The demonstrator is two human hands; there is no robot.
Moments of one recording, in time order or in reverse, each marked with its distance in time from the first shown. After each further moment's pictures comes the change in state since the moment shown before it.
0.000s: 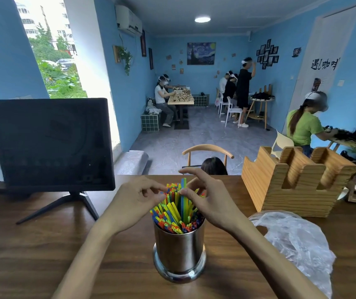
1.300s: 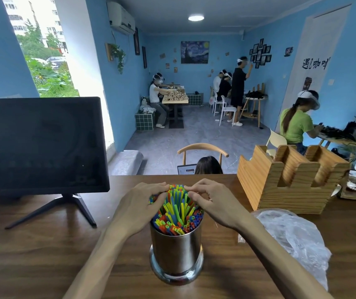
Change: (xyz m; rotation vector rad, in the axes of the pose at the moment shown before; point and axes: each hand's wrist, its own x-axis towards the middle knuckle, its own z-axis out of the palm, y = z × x) left_hand 0.014 -0.021 0.032 0.291 -0.025 0.005; right_hand -0.002 0.032 -0.012 -0.251 -0.178 0.153
